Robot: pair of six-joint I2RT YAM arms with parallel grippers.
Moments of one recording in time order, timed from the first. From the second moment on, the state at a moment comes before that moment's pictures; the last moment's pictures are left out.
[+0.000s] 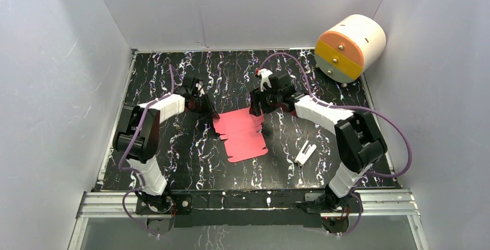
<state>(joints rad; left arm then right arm) -0.27 1.77 1.04 -0.35 0.32 -0.64 0.59 1.67 1.11 -0.17 -0.26 0.16</state>
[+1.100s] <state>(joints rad) -0.23 1.94 1.20 -0.33 0.50 -0.52 0.57 1.81 1.25 -0.24 -0.47 -0.01</state>
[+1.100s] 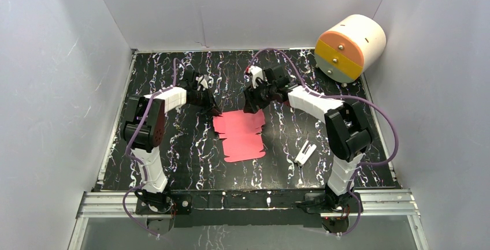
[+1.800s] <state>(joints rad) -0.26 1.72 1.16 -0.31 0.56 -0.30 0.53 2.03 1.57 -0.49 -0.75 -0.33</state>
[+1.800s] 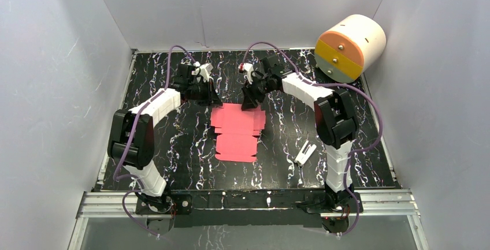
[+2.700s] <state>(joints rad) -0.27 1.68 1.12 -0.27 0.59 -0.28 0.53 2.08 1.65 -0.64 -0.93 -0.46</state>
